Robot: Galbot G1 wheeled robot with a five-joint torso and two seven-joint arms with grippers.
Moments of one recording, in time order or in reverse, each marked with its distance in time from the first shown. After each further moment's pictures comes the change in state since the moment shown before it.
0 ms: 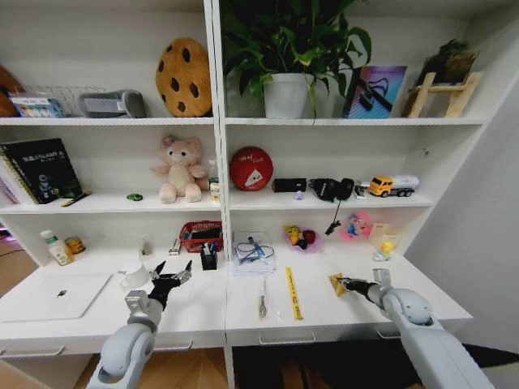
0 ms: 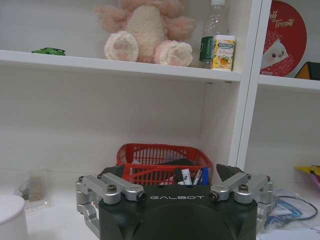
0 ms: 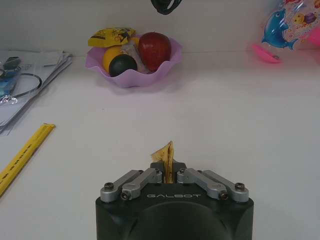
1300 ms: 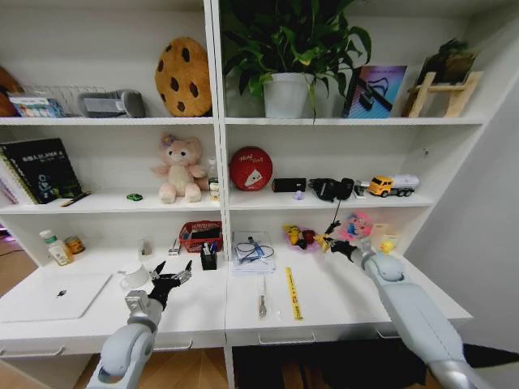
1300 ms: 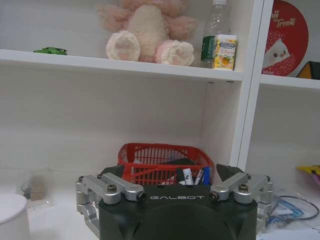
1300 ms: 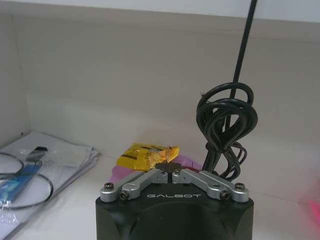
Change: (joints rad) left arm 0.000 0.000 0.000 0.000 0.000 0.000 0.000; right arm 0.499 -0.006 -0.312 -0.381 -0.072 0.392 -0.140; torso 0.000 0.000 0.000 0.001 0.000
